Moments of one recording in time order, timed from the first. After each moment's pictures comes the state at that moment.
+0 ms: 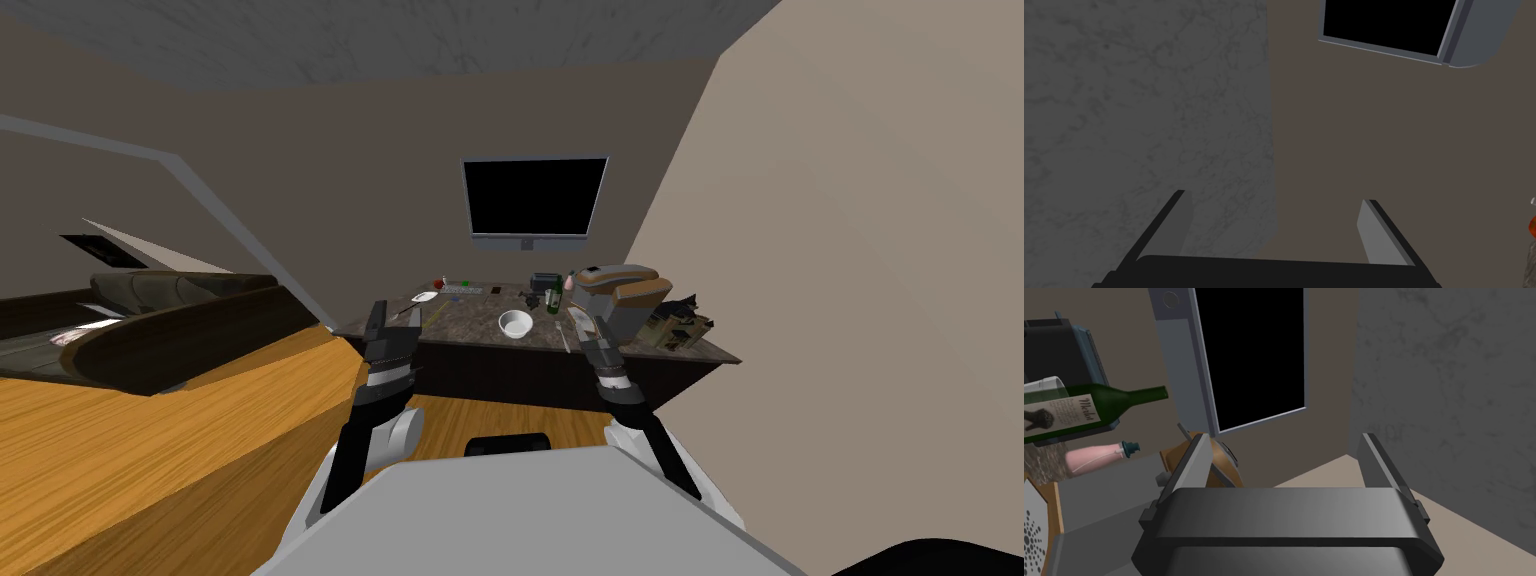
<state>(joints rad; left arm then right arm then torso) 0.46 -0.05 0.03 -2.29 -0.03 -0.48 0.15 0.55 -0.31 0.05 -2.16 -0.15 -0.56 -0.08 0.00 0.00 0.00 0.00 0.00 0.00</state>
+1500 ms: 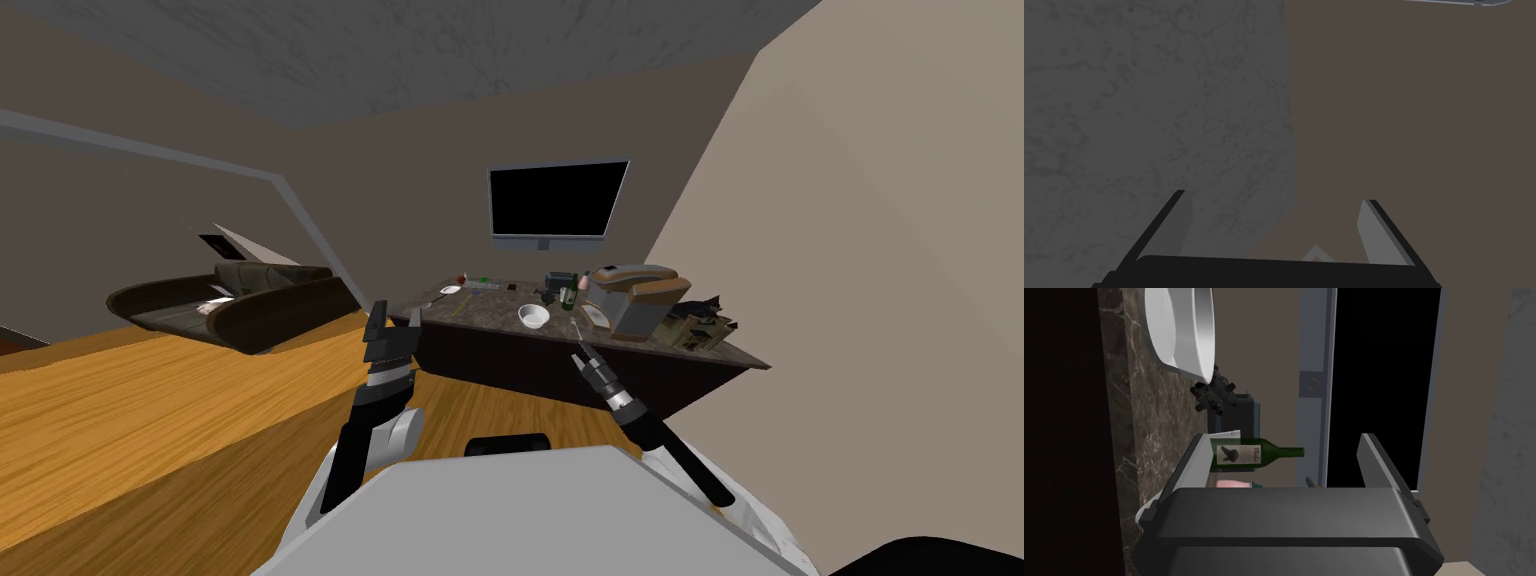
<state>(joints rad) 0.46 -0.05 0.03 -2.29 -0.03 -0.48 0.15 0.60 -0.72 0.19 -2.00 -0.43 -0.45 -0.02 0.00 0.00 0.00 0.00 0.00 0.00</state>
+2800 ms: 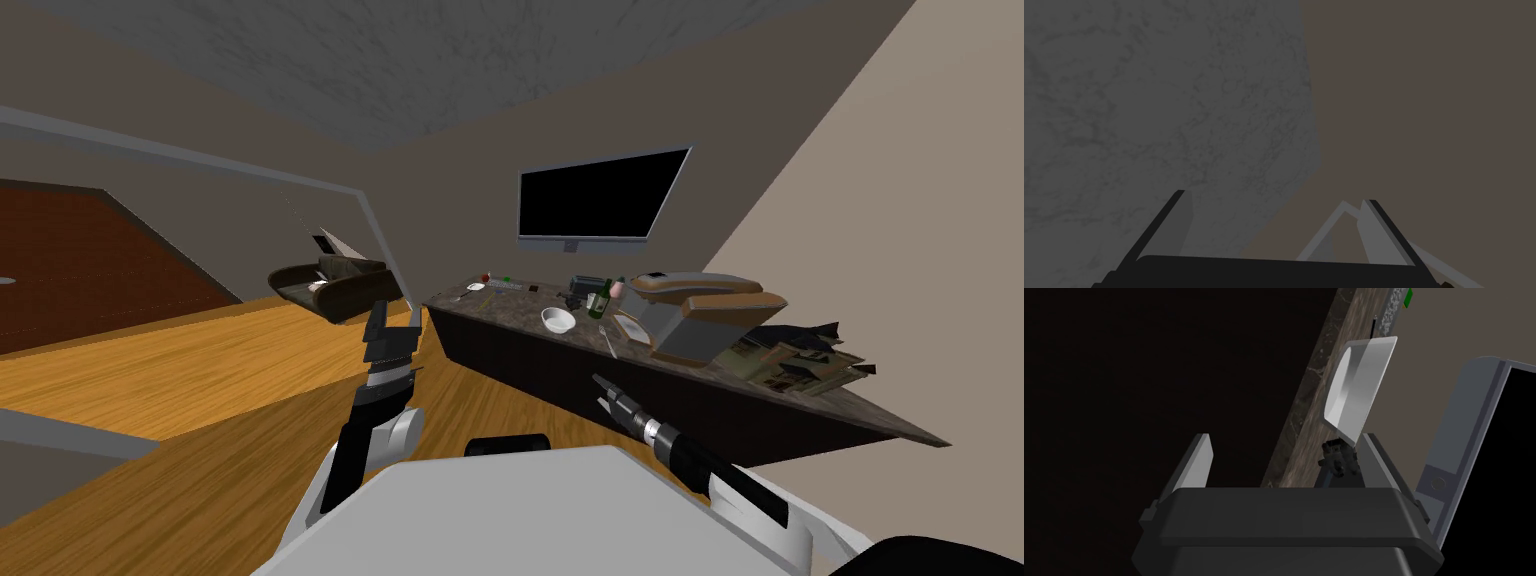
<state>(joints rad) 0.46 -0.05 0.03 -2.29 -0.03 -0.48 0.15 0.68 -1.13 0.32 -1.85 -0.68 -0.32 0.01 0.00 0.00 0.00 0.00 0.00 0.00</state>
